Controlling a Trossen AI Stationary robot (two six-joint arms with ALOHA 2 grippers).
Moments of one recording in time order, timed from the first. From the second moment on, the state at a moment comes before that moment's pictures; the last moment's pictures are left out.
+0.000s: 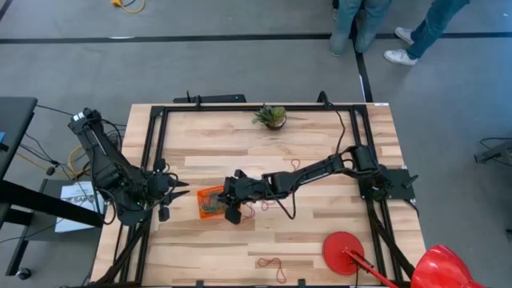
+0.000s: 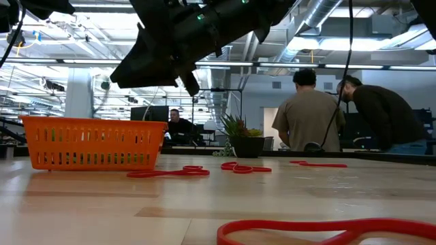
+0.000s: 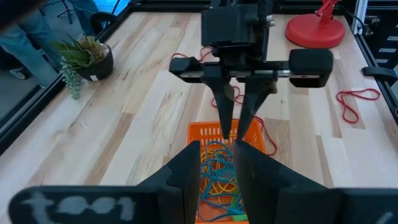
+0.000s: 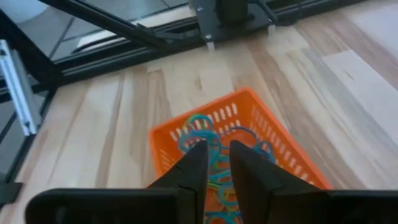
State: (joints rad) left arm -0.93 0.84 0.81 -0.91 -0.92 -0.81; right arm 0.19 2.15 1.52 0.11 0.12 0.31
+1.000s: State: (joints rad) left arm -0.93 0.84 0.81 -0.91 -0.88 -0.81; right arm 0.17 2.14 1.66 -0.05 0.05 0.23
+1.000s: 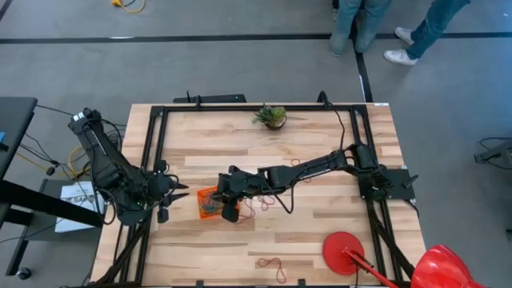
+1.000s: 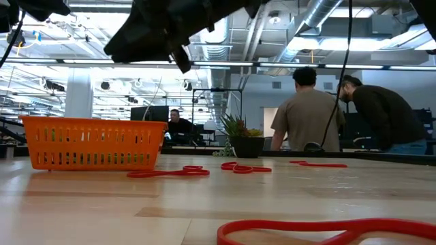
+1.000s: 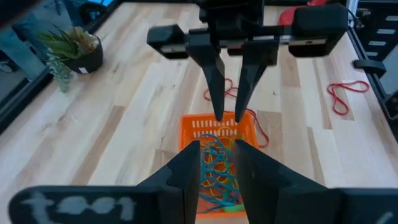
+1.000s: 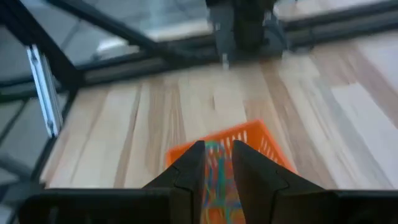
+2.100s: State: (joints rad) left arm -0.93 1.11 0.81 -0.68 -0.84 -0.83; right arm 0.25 2.14 1.64 -0.94 0.28 0.64
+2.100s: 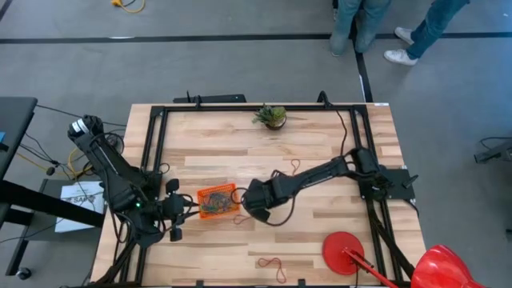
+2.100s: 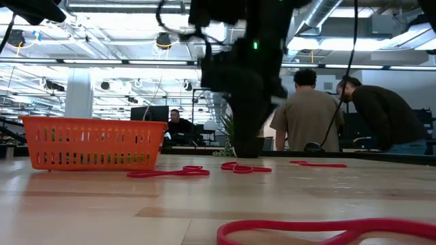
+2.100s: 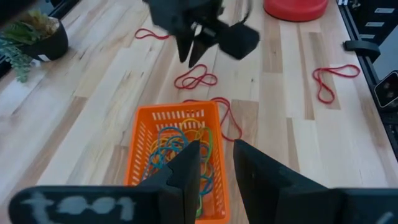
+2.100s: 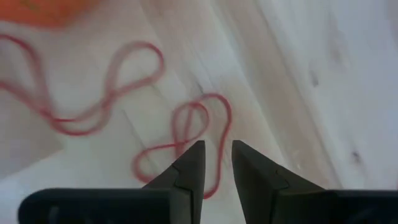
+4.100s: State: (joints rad) left arm -0.93 1.11 0.81 -0.68 -0.92 -0.81; right arm 0.34 1.91 1.58 -0.45 0.44 0.44
